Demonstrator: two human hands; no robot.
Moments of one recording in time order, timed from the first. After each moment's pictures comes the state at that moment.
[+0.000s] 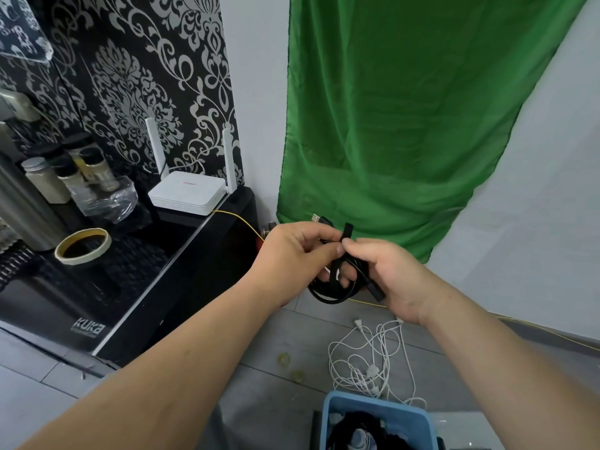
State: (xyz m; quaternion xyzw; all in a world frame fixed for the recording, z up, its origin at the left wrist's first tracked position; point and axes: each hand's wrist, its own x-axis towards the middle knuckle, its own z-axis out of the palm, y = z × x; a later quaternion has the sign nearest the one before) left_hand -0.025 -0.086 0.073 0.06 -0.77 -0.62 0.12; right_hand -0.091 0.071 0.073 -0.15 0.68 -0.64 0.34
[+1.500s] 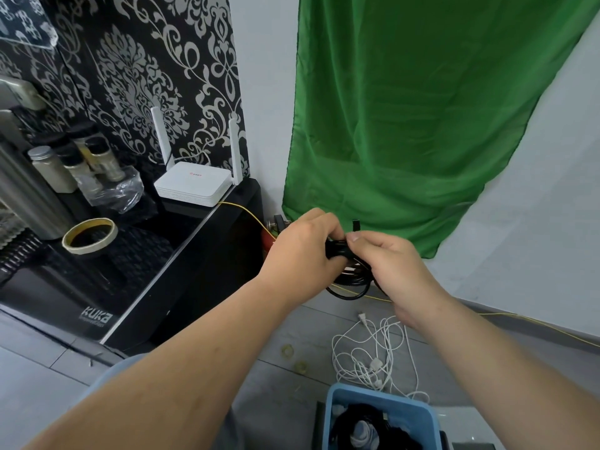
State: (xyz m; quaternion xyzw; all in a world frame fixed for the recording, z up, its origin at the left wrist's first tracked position) left_hand -0.031 -0.086 0.063 0.01 -0.92 -0.32 0.22; right_hand -0.084 0.064 0.056 -0.12 0.73 -0.65 0.16
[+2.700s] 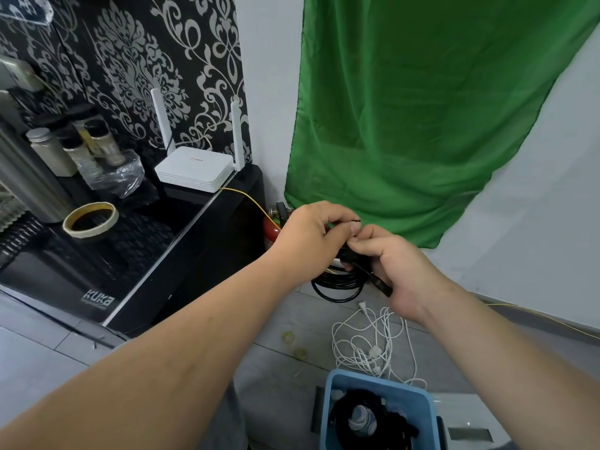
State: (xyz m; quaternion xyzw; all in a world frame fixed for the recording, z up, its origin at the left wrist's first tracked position) left_hand -0.037 -0.085 0.061 0.01 -0.86 -0.48 0.18; right_hand -0.080 0.063 0.057 -0.04 0.63 -0.70 0.32
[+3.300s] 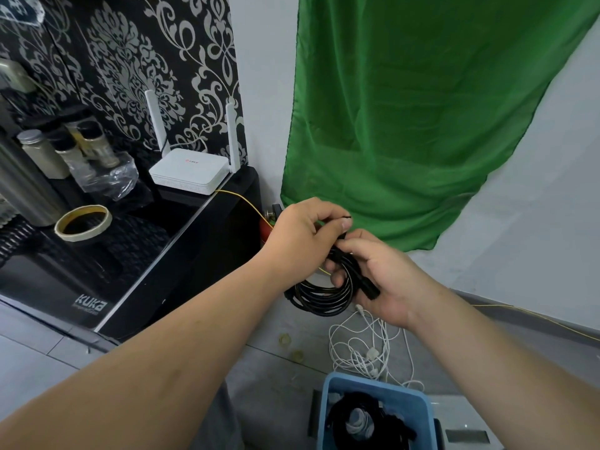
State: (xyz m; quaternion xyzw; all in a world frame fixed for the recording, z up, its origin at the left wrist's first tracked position) left_hand -0.035 -0.085 0.066 0.05 -0.82 -0.54 0.18; right_hand -0.072 0.055 0.059 -0.02 0.59 -0.71 0.39
